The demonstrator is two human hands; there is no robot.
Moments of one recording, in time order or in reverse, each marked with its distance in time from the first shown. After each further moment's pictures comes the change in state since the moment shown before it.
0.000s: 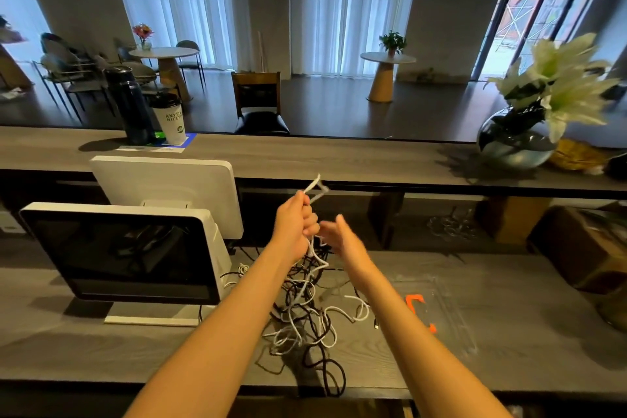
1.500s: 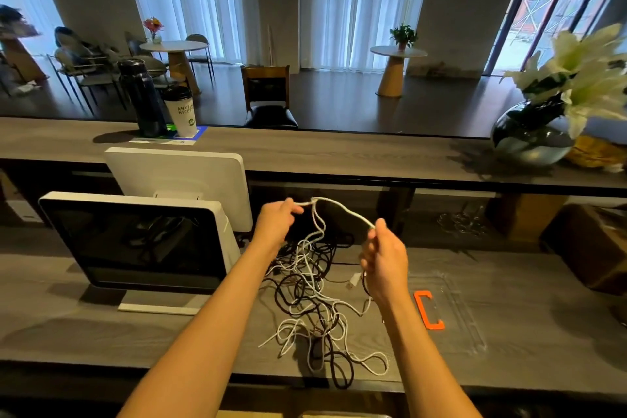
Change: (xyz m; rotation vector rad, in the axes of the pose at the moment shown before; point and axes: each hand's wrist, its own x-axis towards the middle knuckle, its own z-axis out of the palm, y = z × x) left_hand 0.006 0.018 -0.056 0.725 0.164 0.087; right_hand -0.045 -0.002 -0.008 0.512 0.315 -0.119
